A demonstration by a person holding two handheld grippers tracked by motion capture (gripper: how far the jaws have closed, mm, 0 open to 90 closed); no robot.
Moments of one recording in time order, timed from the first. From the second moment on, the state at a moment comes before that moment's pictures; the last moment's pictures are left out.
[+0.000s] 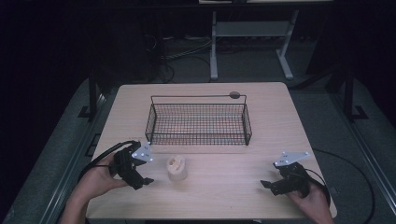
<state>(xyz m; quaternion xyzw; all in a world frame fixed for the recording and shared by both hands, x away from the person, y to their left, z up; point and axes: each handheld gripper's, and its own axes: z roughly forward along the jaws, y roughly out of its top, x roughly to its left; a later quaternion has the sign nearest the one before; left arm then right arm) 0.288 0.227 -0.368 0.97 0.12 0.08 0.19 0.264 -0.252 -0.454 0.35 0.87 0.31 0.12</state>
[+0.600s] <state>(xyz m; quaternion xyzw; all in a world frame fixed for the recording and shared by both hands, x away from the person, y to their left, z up) 0.301 0.201 -0.368 0.98 0.11 0.07 0.18 0.264 -0.253 -0.454 0.35 0.87 0.31 0.11</state>
